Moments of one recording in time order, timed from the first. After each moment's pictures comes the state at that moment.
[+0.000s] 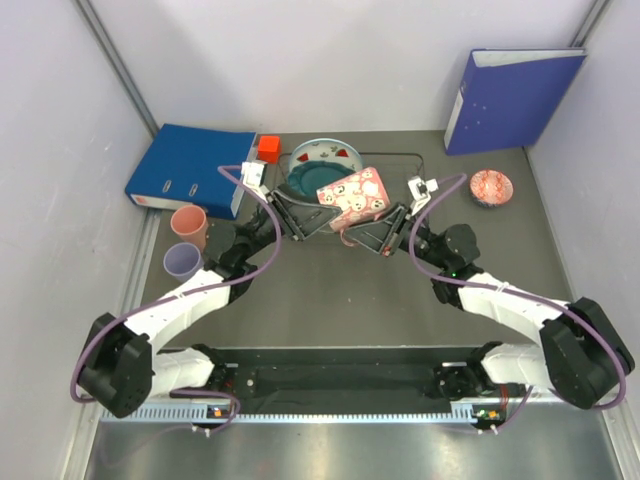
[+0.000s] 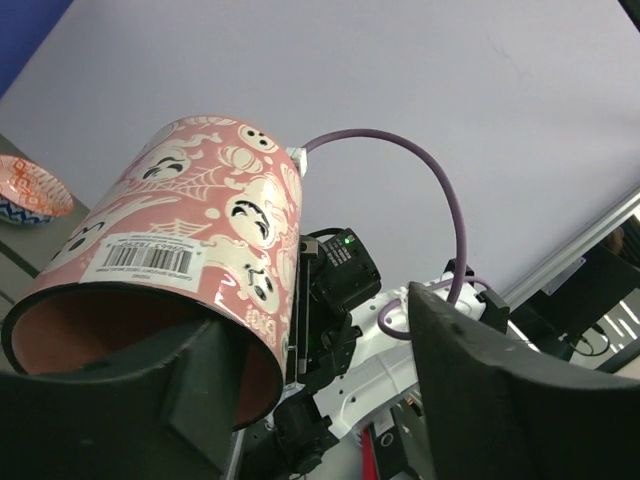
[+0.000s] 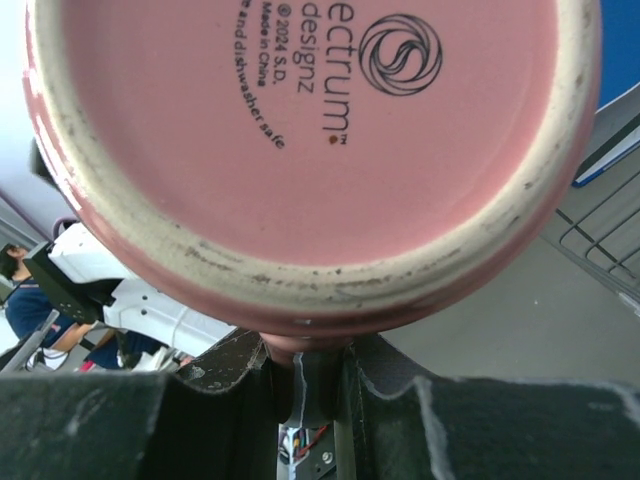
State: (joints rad) left arm -0.57 1.18 0.68 1.05 0.54 -1.17; right arm 0.58 1.22 0.53 1.03 -0.57 1.00
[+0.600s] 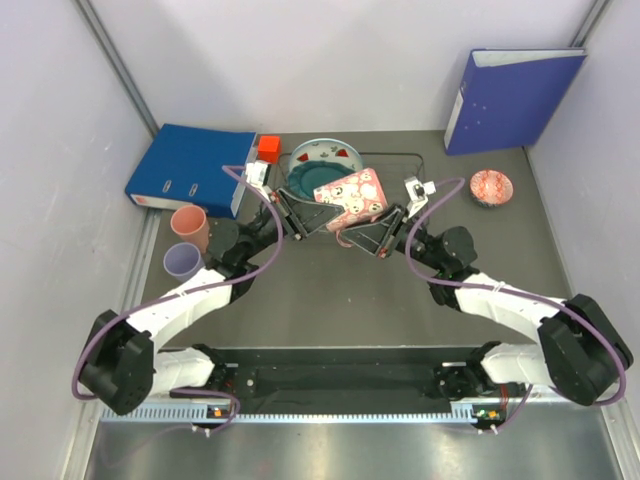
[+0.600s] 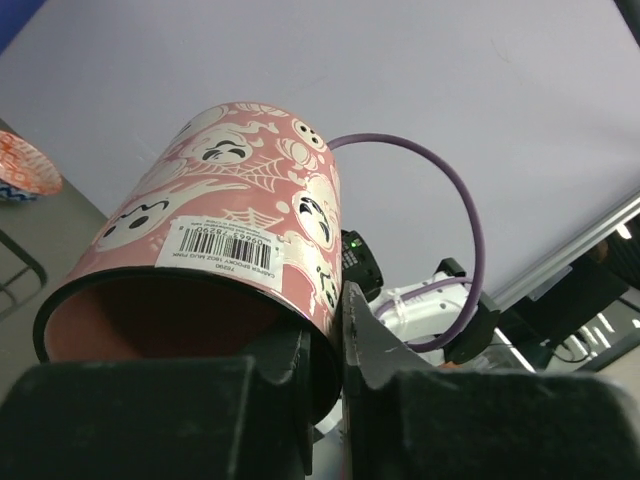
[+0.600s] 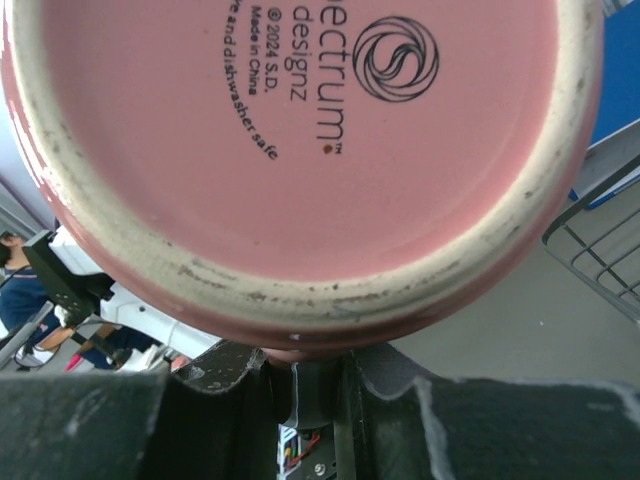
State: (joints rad) left arm -0.57 1.20 0.68 1.02 0.54 -1.18; right arm 0.62 1.23 0.53 1.08 -0.54 0.98
